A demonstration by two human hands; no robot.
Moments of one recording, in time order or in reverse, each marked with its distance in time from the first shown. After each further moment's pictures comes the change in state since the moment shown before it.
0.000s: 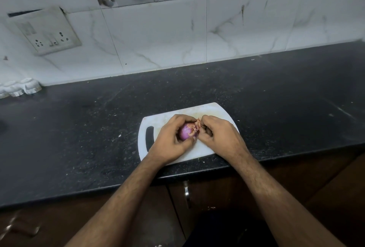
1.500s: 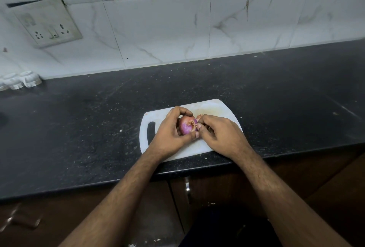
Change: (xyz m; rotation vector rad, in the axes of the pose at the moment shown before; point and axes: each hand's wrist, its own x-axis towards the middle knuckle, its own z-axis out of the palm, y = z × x) left_hand 0.003 -0.011 0.001 -0.197 0.039 -0.131; right_hand -0.003 -0.004 -0.006 -0.013 -0.077 -0.066
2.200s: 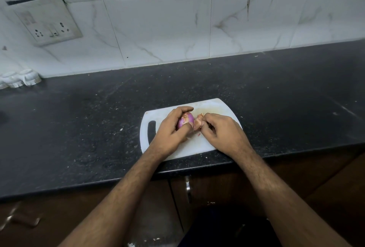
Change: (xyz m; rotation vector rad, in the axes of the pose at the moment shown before) left_hand -0.010 0.023 -0.001 -0.058 0.014 -0.113; right_hand 0.002 0.000 0.003 -0.007 0.057 0.071
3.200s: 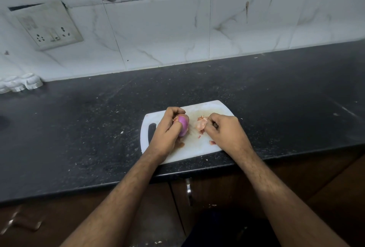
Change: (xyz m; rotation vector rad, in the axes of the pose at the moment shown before) left_hand -0.003 0.004 -0.004 -0.151 0.048 -0.147; right_hand 0.006 0.002 -0.002 0.208 0.003 0.243
